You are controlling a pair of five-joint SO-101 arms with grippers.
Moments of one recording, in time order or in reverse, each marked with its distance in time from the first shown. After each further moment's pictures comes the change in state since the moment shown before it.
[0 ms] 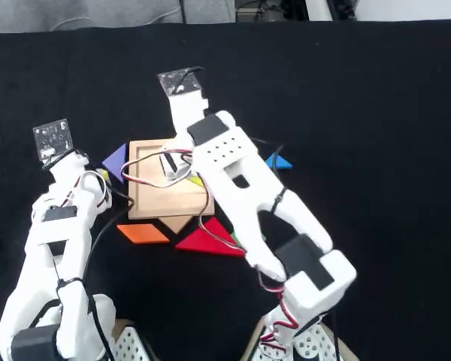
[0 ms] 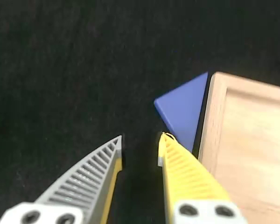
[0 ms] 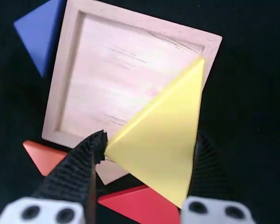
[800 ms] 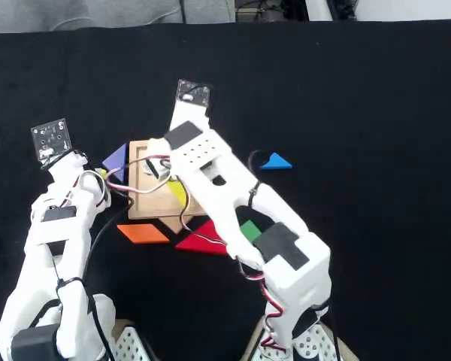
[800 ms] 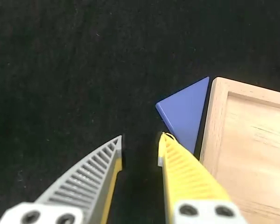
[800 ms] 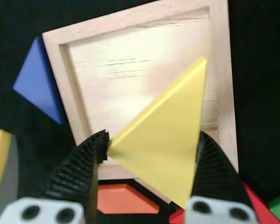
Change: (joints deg) left arm -0.4 0.0 0.1 -0.4 0.3; right arm -4.4 9.0 -6.5 -0.5 -28.8
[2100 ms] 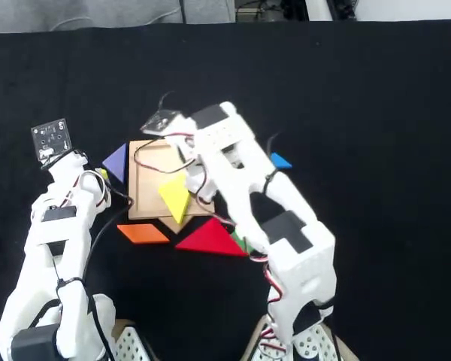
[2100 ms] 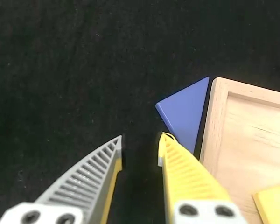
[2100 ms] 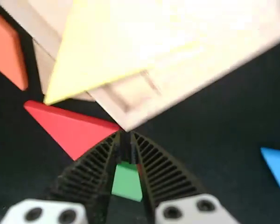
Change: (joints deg) left arm 0.0 0.0 0.0 0.0 -0.1; right arm 7.1 3.6 -0.5 16.0 74.8
